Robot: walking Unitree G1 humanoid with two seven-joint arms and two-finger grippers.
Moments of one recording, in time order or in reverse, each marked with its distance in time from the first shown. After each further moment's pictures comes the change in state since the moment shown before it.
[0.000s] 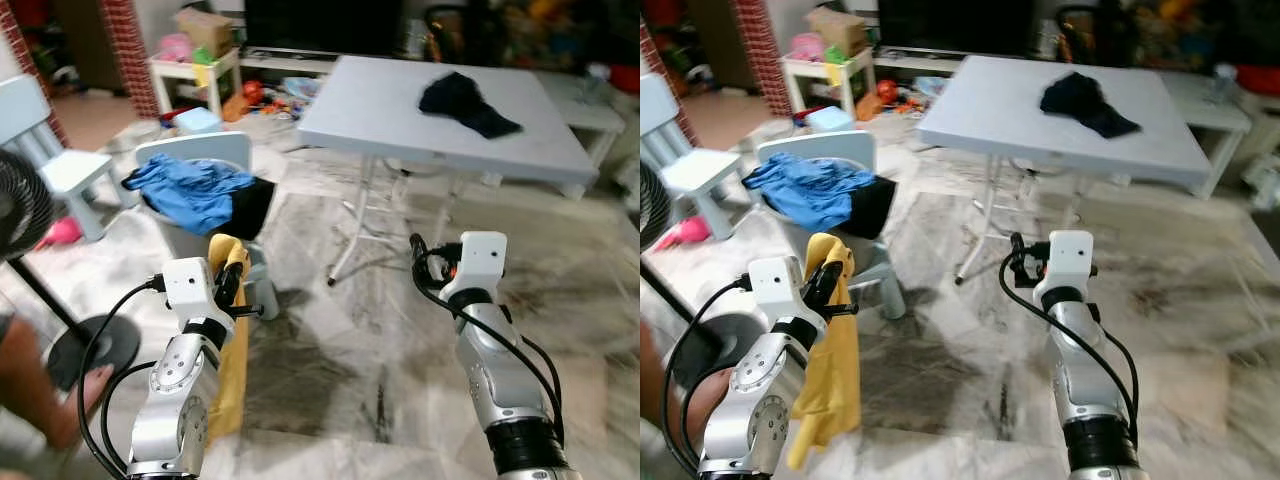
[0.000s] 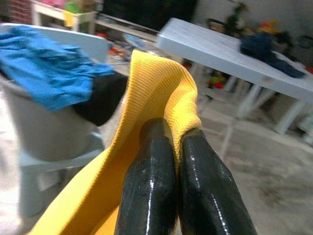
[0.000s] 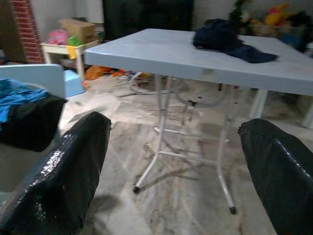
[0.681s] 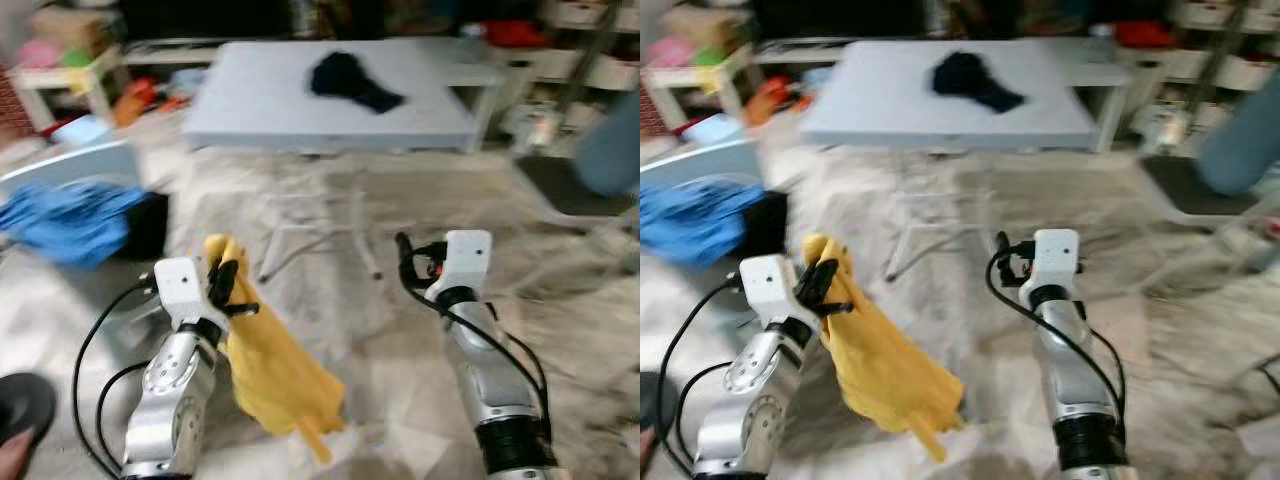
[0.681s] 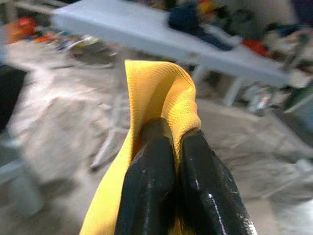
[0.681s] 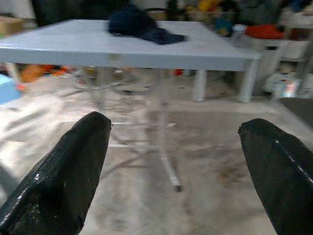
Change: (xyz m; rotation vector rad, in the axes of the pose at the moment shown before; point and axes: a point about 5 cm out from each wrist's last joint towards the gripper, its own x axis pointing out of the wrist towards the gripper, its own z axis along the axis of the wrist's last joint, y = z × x) left arm 0.002 -0.005 0.006 -0.027 -0.033 -0.018; right arm 0.000 0.003 0.000 -0.013 0.002 0.019
